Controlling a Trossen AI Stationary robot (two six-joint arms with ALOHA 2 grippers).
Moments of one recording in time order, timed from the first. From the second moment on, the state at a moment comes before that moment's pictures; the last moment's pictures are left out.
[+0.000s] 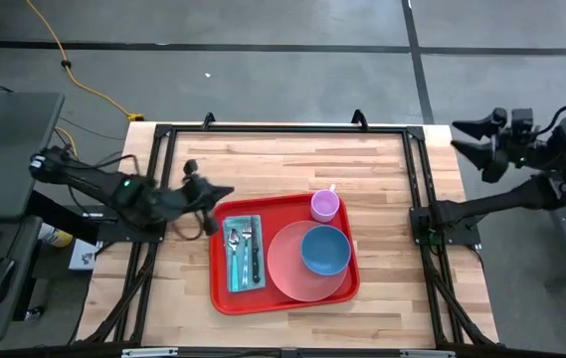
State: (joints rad) left arm -0.34 0.98 1.00 -0.53 -0.77 -0.21; right arm 0.11 0.51 1.41 -1.05 0.45 0.36
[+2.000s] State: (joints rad) left arm 0.23 0.87 0.18 0.49 0.11 0.28; right arm 0.11 0.24 0.23 0.48 0.37 0.30
